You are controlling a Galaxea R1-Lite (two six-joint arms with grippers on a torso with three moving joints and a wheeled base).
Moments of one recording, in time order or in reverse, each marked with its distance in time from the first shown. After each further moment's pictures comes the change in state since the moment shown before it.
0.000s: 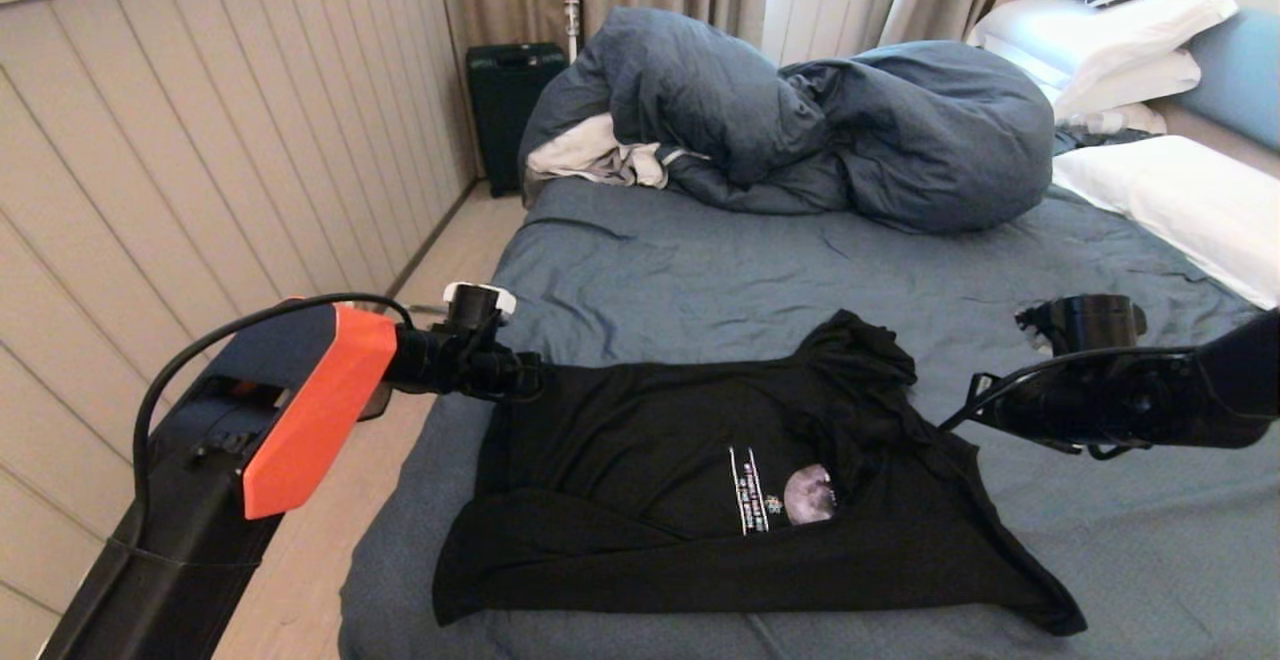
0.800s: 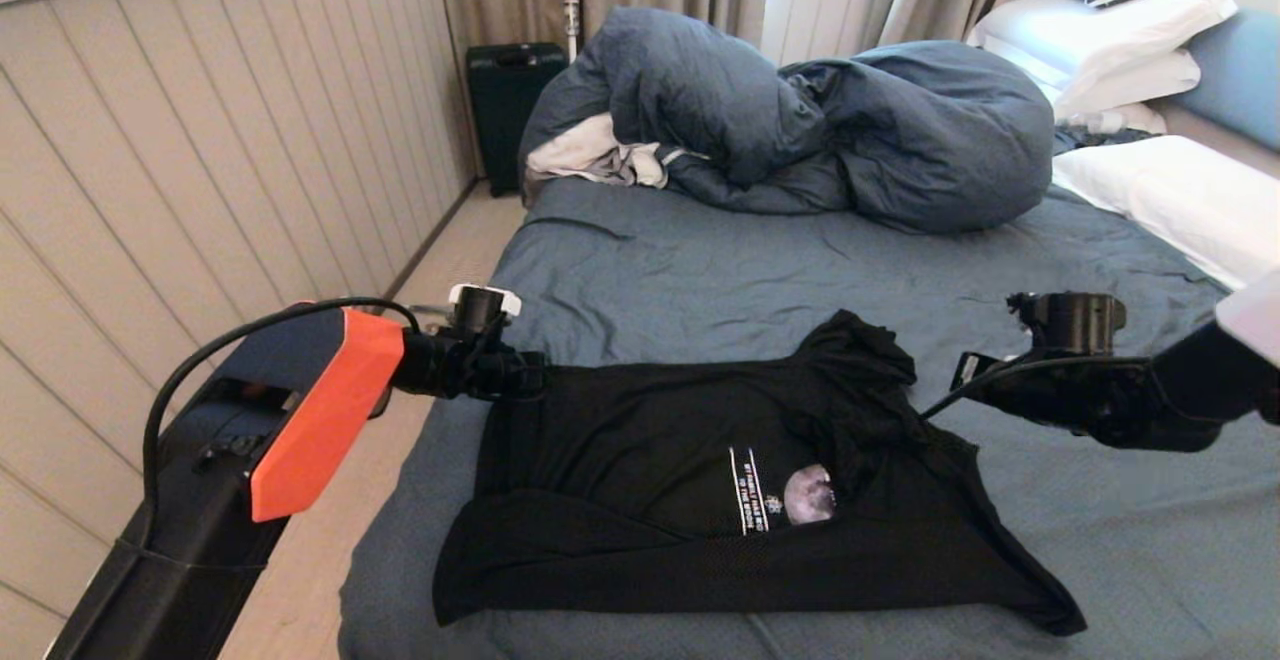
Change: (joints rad) left arm -0.008 0.009 0.002 -0.044 0.036 -0.013; right arm 0.010 0.122 -0.078 -0.228 -0.095 -0.025
